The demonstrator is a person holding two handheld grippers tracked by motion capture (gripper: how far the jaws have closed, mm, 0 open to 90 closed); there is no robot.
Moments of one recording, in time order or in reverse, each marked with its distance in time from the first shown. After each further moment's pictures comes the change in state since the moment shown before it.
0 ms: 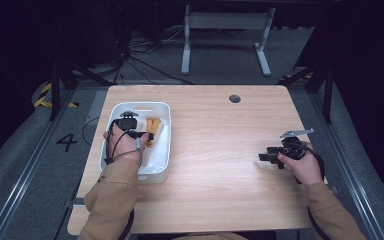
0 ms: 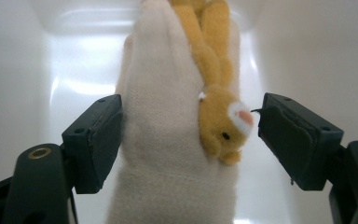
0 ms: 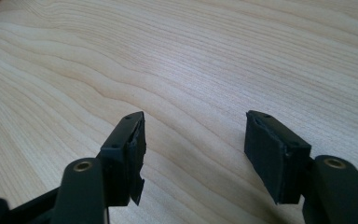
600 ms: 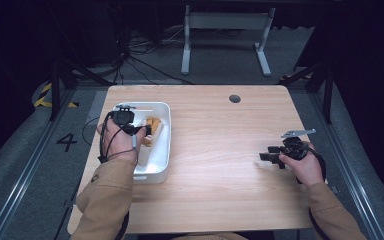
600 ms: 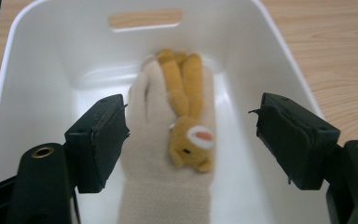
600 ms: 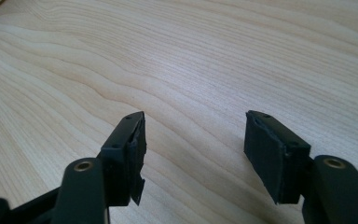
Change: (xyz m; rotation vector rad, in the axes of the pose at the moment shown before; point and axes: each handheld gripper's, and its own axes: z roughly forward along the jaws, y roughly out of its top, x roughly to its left) left arm -0.013 0.008 -0.047 -0.143 -0.009 0.099; right arm 0.001 0.000 -0.004 -0.017 -0.006 -0.010
